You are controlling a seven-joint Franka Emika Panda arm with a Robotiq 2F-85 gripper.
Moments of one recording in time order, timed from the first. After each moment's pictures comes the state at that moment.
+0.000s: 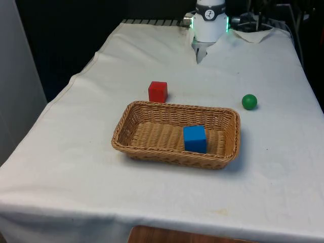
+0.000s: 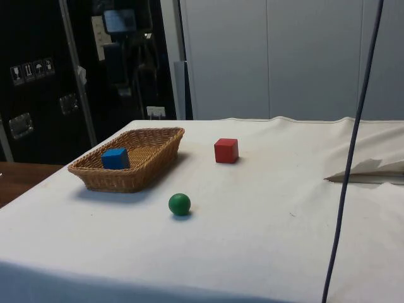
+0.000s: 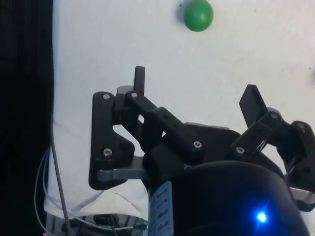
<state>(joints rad) 0.17 0.12 0.14 -2.02 -0.03 2.14 0.25</state>
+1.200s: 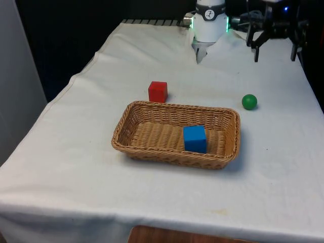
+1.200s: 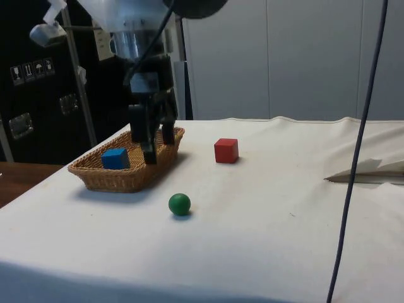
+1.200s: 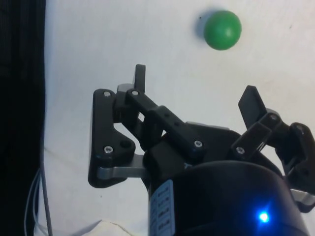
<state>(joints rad) 0.17 0.19 0.16 -2.20 -0.03 2.39 0.28</state>
